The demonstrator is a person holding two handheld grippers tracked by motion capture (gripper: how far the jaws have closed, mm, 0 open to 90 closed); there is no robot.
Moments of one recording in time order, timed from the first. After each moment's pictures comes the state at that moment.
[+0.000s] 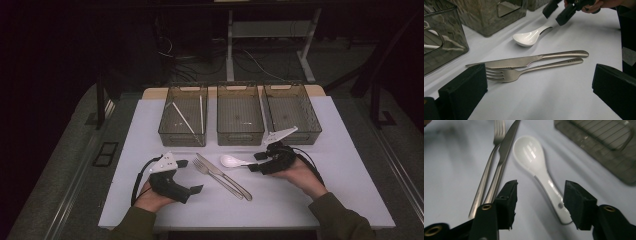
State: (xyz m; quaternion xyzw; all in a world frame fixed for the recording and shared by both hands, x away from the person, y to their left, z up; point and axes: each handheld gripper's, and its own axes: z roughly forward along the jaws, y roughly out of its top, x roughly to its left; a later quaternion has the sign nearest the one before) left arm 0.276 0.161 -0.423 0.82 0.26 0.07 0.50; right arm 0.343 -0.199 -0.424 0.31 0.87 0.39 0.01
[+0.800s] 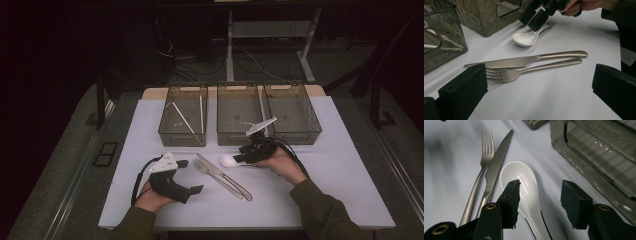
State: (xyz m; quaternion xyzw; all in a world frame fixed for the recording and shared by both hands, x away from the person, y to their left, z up) left arm 0.277 0.161 -0.423 0.82 0.26 0.07 0.50; right arm 0.383 -0.158 -0.433 0.31 0.87 0.38 -0.01
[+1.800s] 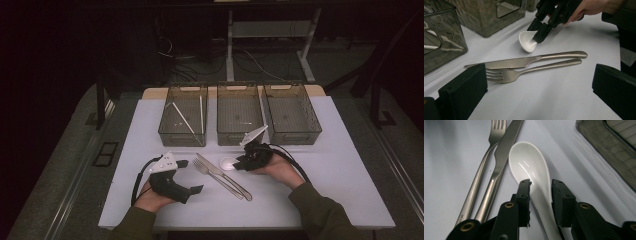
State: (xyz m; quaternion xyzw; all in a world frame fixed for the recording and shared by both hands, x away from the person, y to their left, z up) left arm 0.276 0.161 -0.422 0.82 0.26 0.07 0.50; right arm 0.367 -0.144 -0.441 0.26 0.91 0.33 0.00
